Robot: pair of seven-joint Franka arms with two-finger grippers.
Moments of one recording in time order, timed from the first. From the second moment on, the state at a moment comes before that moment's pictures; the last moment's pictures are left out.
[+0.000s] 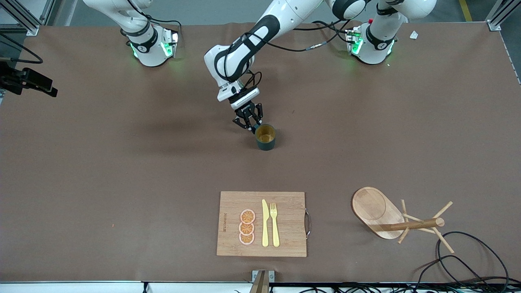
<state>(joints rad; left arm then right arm) -1.15 0.95 -0.10 -1.35 0.99 1.79 -2.39 -0.01 -0.06 -0.06 -1.56 0.01 1.40 0.02</state>
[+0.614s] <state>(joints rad) -1.10 0.88 -0.10 -1.31 0.90 1.79 -2.29 -0.01 -0.08 -0.06 -1.57 0.01 1.42 0.02</state>
